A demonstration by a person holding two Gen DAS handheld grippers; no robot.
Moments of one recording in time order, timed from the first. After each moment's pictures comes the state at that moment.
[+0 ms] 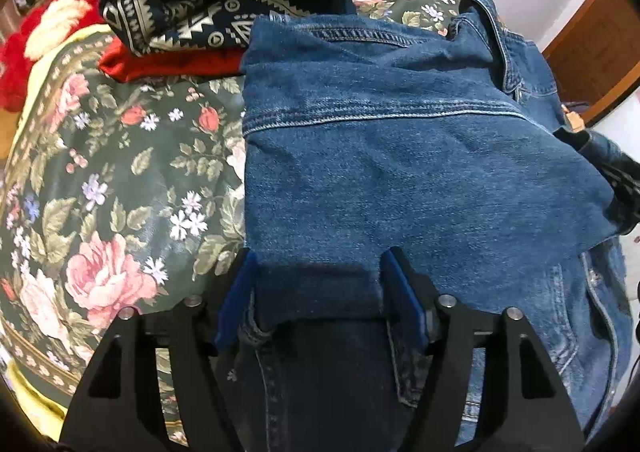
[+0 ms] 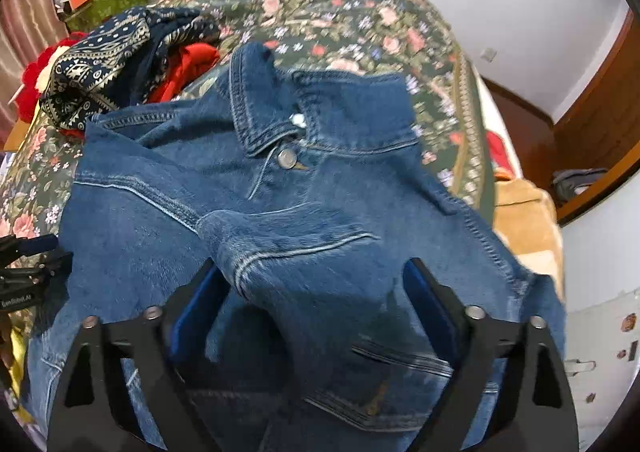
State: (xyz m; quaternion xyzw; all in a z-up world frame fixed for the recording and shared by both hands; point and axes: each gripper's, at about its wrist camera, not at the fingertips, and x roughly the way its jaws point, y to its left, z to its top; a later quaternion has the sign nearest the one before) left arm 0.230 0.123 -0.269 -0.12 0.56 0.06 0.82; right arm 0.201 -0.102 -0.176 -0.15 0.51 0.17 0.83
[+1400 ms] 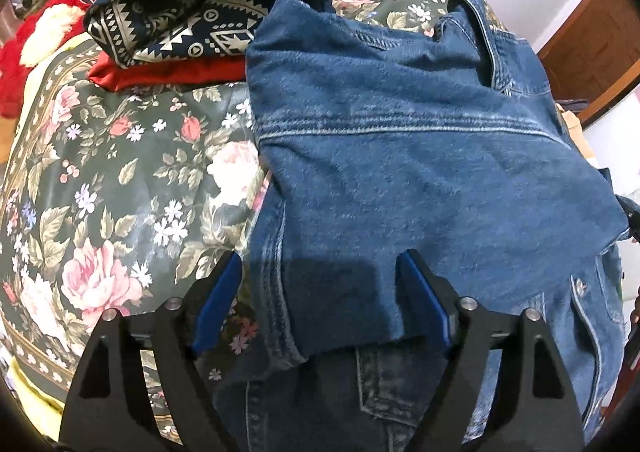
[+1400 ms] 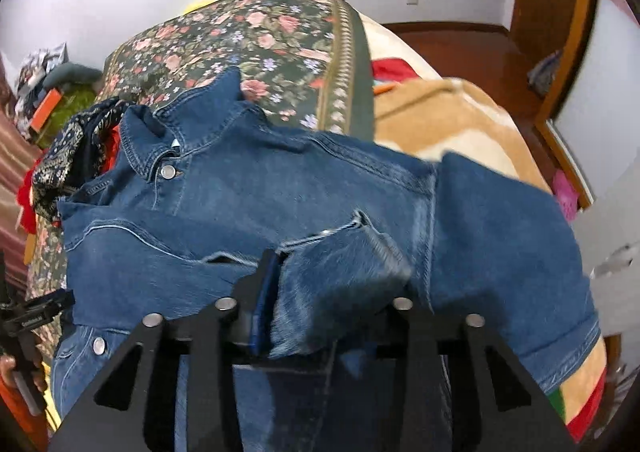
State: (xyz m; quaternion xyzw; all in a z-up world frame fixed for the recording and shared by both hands) left arm 0.229 0.110 -0.257 -0.13 0.57 0.06 0.81; right arm 0.191 -0.247 -0.184 0.06 0.51 0.11 0.85
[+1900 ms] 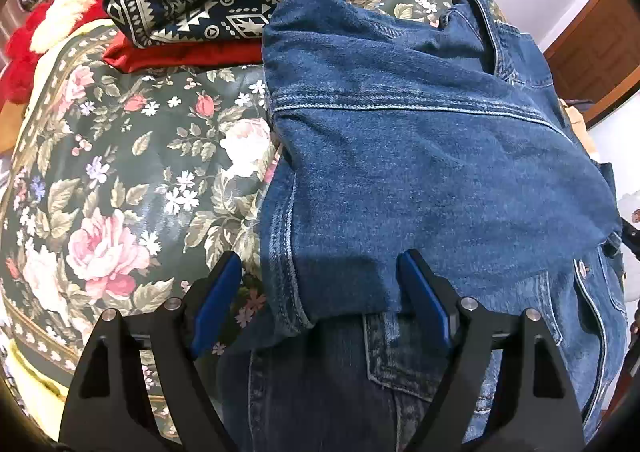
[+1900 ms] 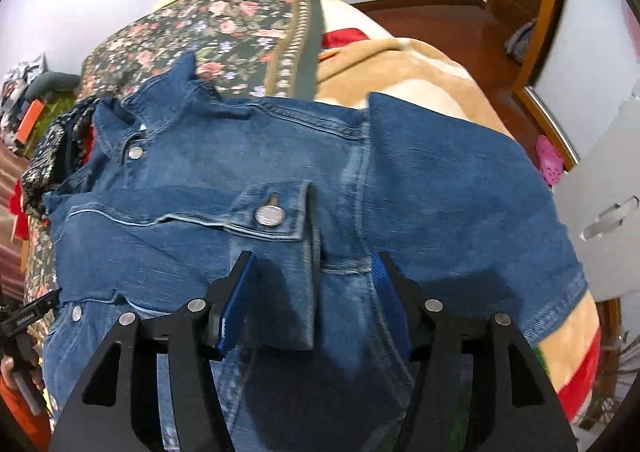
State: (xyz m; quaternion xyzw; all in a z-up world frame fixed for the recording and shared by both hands) left arm 0.193 0.109 -0.252 -0.13 0.57 0.08 0.81; right arm 0.170 -0.294 -0.187 0.08 0.54 0.07 0.84
